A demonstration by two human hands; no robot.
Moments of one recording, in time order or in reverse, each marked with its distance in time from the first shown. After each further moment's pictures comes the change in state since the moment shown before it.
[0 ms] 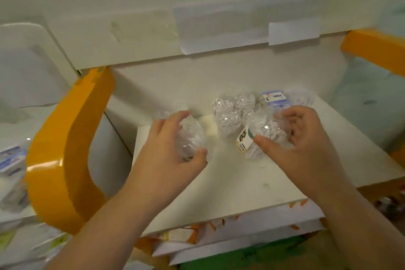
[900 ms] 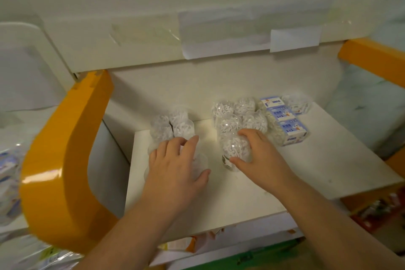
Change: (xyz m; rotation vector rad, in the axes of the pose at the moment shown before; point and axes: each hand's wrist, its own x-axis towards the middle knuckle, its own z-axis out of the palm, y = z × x) left_hand 0.012 -0.049 0.050 0.504 0.009 0.117; right_hand 0.035 0.059 0.063 -0.413 -0.270 -0.134
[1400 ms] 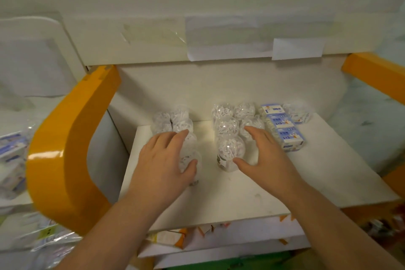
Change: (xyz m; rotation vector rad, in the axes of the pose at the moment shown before) left_hand -0.009 0.012 -0.028 -0.092 0.021 -0.095; right_hand -0.009 0.006 -0.029 -0.021 0.024 -0.077
